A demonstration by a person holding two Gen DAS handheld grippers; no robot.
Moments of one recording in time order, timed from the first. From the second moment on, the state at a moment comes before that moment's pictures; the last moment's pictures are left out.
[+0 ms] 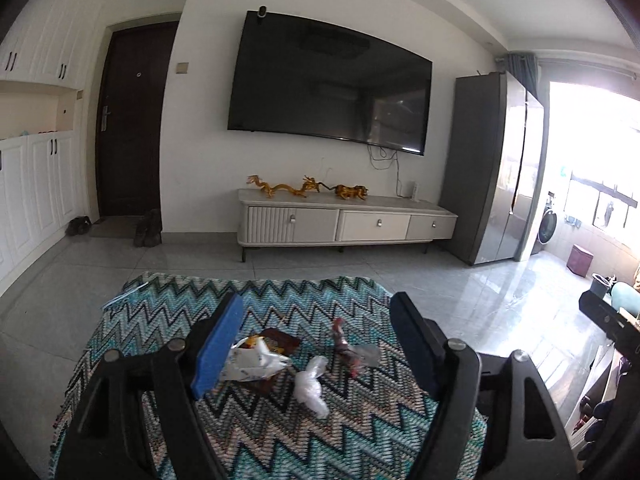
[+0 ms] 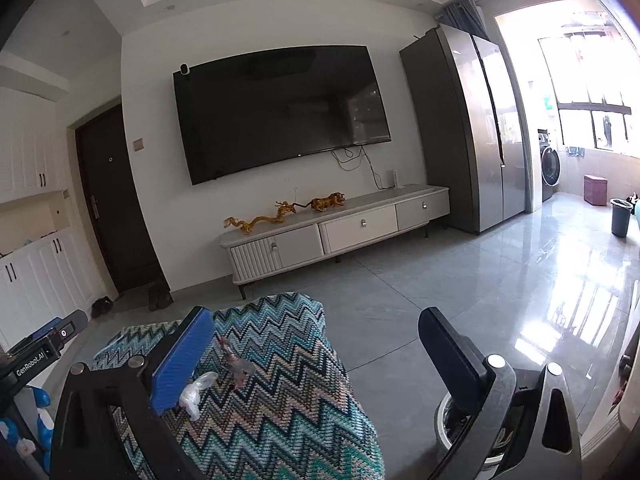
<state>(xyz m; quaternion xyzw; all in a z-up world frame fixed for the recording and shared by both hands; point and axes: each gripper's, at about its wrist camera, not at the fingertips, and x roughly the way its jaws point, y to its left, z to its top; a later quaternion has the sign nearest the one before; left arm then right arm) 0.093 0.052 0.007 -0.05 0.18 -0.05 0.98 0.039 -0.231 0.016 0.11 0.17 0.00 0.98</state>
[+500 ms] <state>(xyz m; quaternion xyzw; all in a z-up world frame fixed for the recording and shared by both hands) 0.103 0.167 -0.028 -0.06 0.20 0.01 0.98 0.063 -0.163 0.001 0.07 0.21 0.08 0.97</state>
